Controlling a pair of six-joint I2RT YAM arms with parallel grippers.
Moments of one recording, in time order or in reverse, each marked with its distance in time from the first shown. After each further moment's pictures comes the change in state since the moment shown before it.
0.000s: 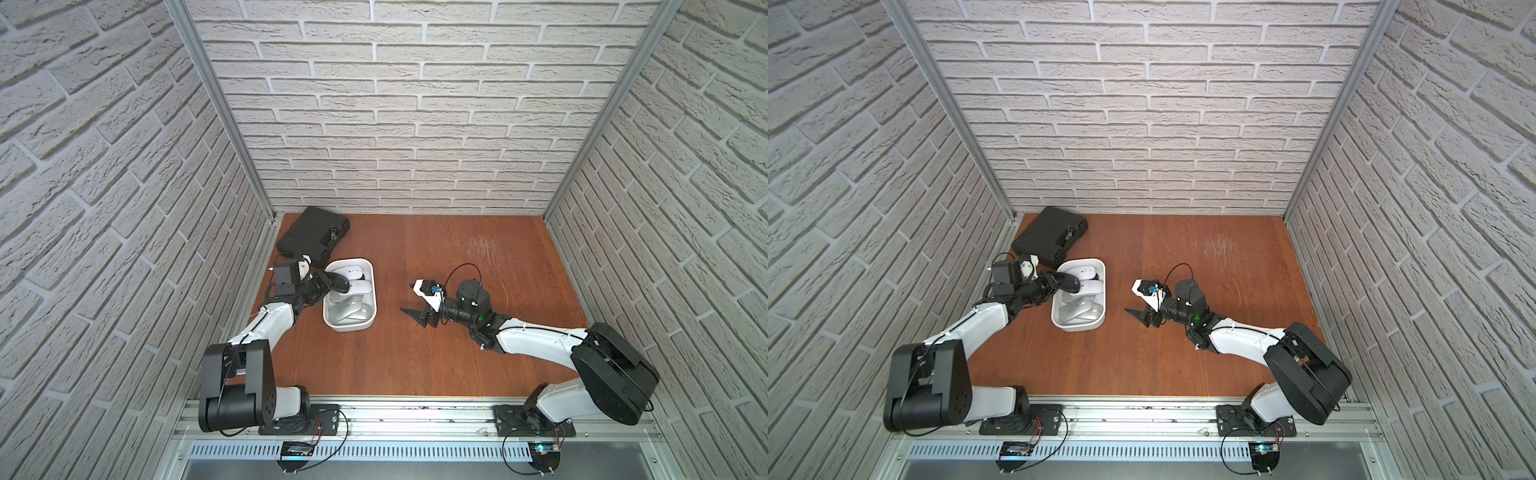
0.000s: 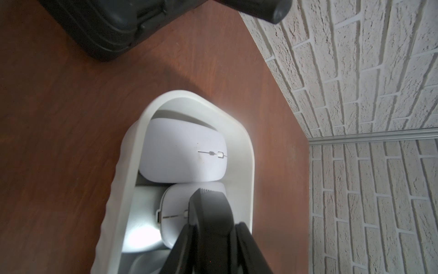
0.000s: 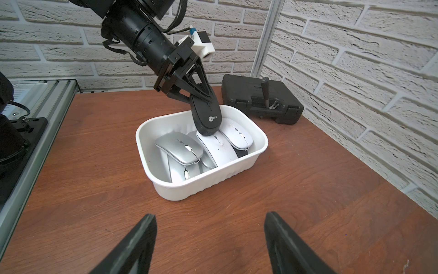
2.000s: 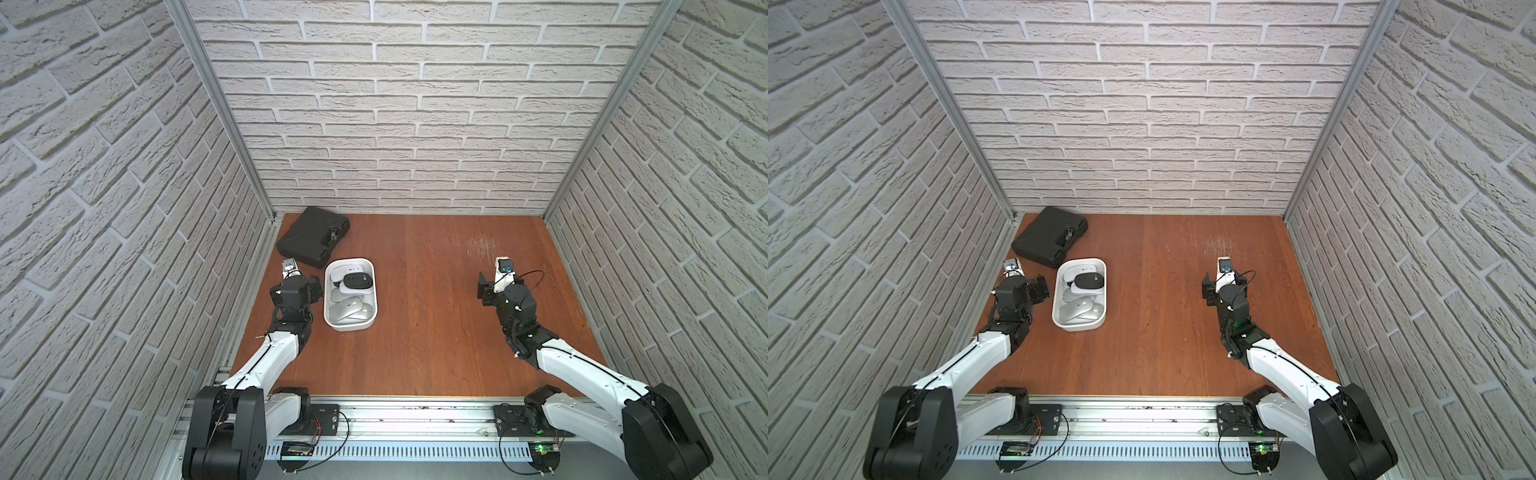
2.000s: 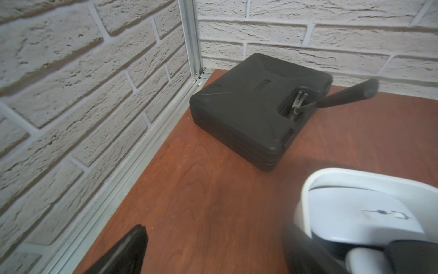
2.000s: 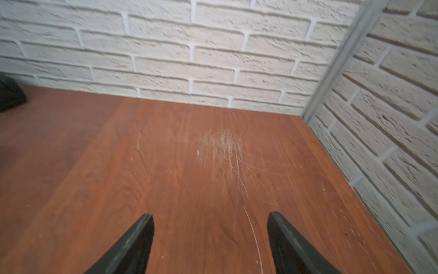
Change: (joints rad) left arm -0.119 -0.247 -0.267 0.287 -0.988 0.595; right arm -0.300 -0.392 -0.198 -0.244 0.882 0.234
